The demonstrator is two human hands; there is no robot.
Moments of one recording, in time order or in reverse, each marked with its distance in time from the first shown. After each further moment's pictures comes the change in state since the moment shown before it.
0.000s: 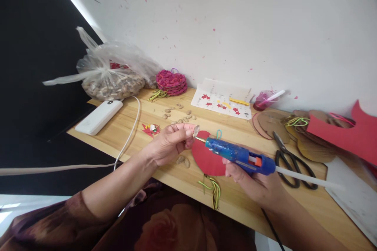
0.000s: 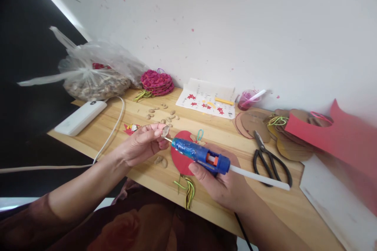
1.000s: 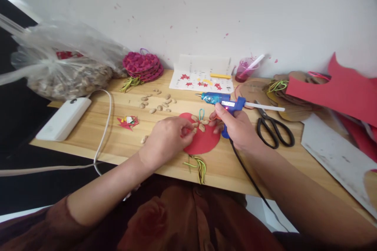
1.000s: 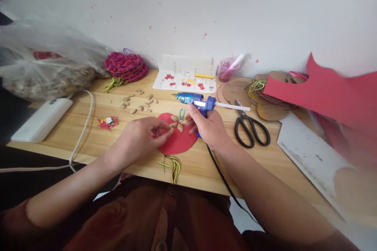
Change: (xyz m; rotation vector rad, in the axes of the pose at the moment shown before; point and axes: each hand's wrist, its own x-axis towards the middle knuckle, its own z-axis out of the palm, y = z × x) left_hand 0.005 -0.022 0.039 1.596 0.079 0.240; right_hand 0.027 0.047 0.007 0.531 0.375 0.540
